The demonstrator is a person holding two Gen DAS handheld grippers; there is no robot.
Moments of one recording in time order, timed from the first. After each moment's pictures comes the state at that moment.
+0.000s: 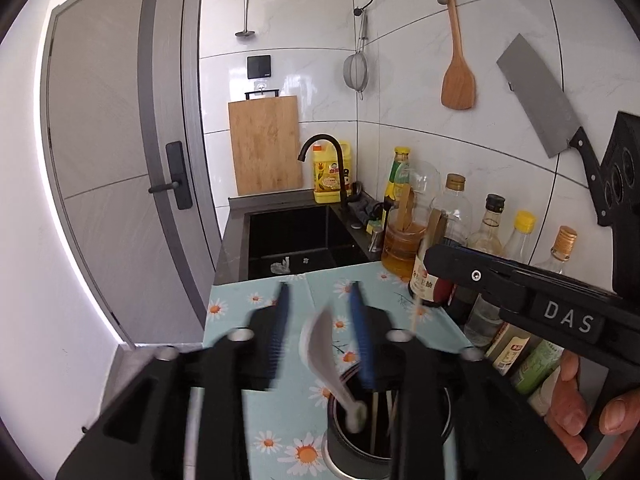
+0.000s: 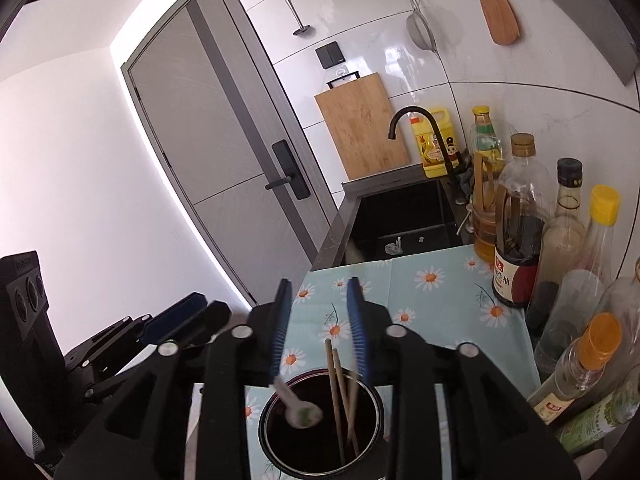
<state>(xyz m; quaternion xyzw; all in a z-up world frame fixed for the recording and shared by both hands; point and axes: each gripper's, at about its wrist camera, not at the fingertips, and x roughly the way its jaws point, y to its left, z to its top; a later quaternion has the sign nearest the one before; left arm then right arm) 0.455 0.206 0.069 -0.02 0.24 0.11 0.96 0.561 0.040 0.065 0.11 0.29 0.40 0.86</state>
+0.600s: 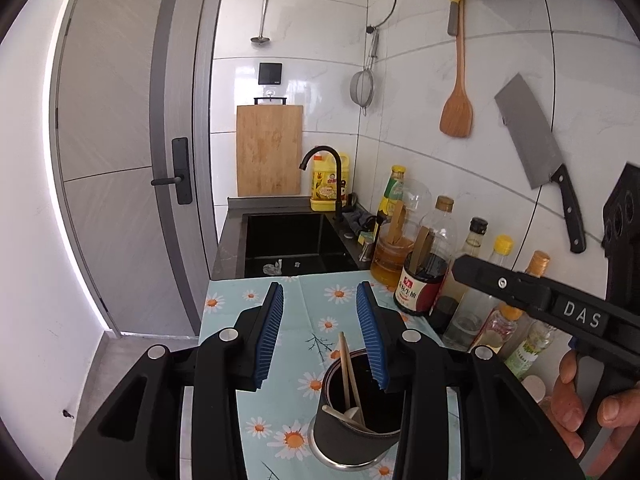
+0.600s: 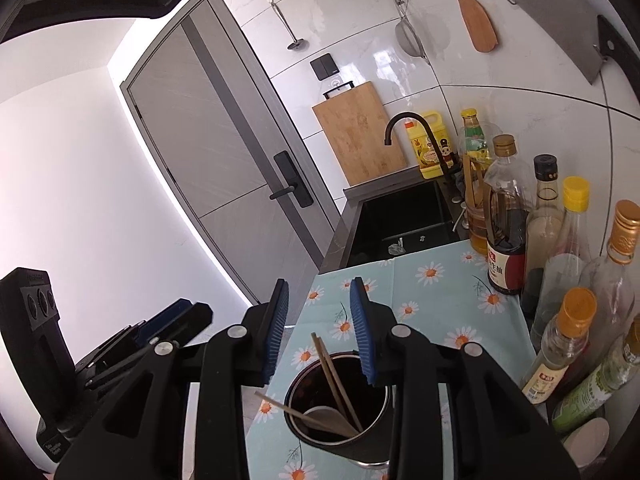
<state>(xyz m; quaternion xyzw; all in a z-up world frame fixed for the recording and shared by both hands) 0.414 0.215 0.093 -0.06 0.22 0.10 0.97 0.534 0.012 0.084 0.14 0.29 0.39 0.86</state>
